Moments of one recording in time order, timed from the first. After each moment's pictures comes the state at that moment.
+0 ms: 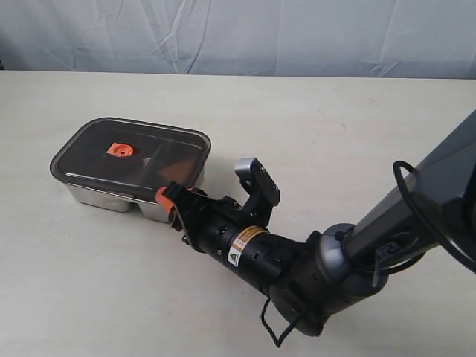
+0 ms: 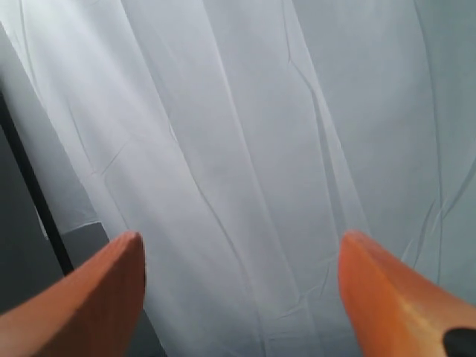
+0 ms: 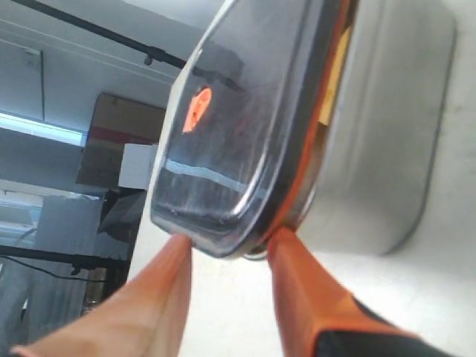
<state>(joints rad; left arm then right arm) -0.17 0.92 -0.91 -1.28 -0.20 1.56 1.10 2.11 -0.73 0.18 -1.04 1.15</state>
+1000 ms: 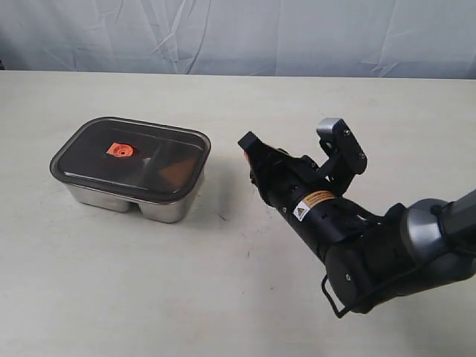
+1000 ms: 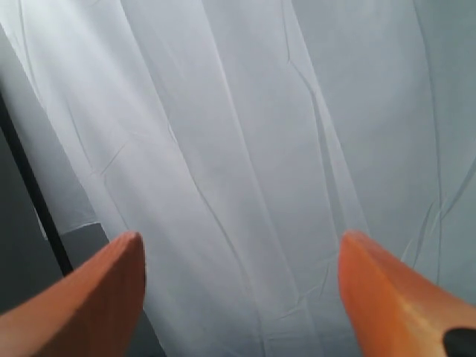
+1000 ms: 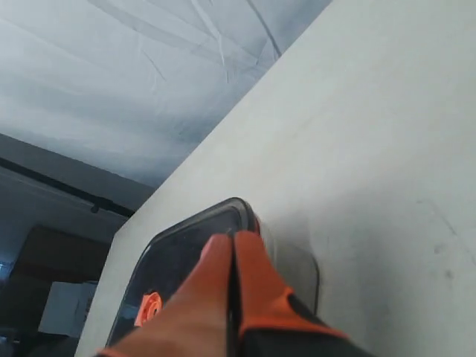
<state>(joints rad) -0.17 0.92 -0.91 -1.28 -0.20 1.56 0.98 1.89 -0.58 0.45 -1.01 0.86</state>
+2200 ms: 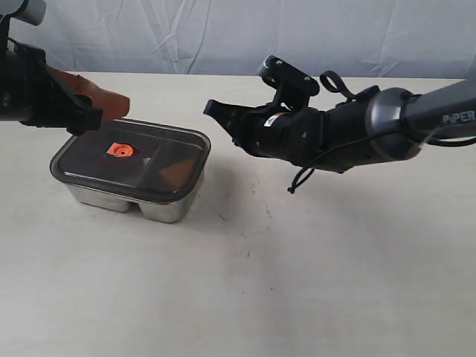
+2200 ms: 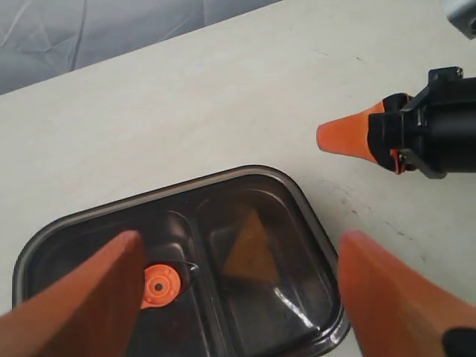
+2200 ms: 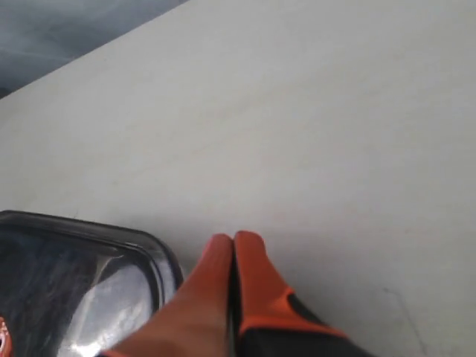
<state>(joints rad) -0.17 1.27 -0.78 -1.12 0.45 1.24 0.79 1.97 -1.08 0.60 -0.22 0.22</state>
